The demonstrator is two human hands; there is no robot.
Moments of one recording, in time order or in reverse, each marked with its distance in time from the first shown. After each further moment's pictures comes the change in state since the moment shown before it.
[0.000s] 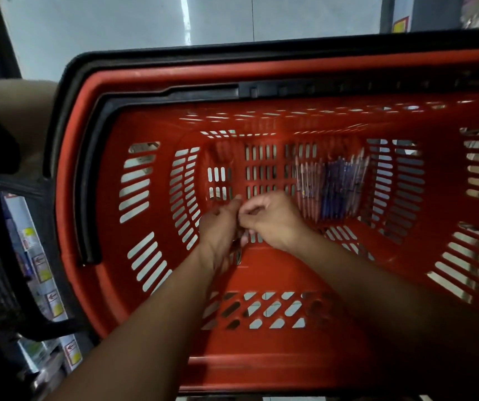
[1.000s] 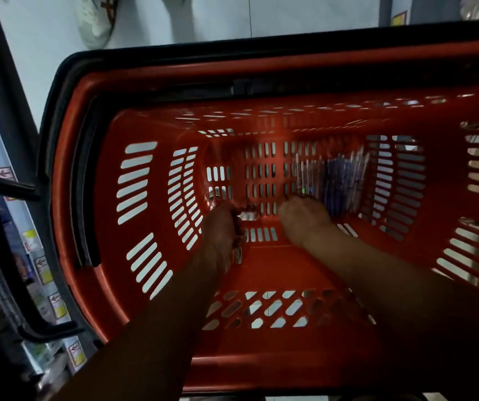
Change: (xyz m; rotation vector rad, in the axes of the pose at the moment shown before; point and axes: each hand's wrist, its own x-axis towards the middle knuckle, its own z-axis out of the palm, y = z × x) left_hand 0.003 -0.001 0.007 0.063 0.067 -0.037; right_hand 0.017 0.029 -0.040 -1.383 -0.046 -0.051
